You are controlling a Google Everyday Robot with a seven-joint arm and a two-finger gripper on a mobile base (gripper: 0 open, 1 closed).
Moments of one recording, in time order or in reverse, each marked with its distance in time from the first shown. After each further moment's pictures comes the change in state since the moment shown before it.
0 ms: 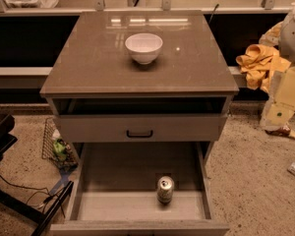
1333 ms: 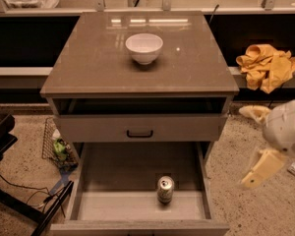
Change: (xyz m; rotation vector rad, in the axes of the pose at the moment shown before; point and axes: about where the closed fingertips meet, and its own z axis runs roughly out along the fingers) arm 0.034 0.064 0.135 -0.104 -0.381 0.090
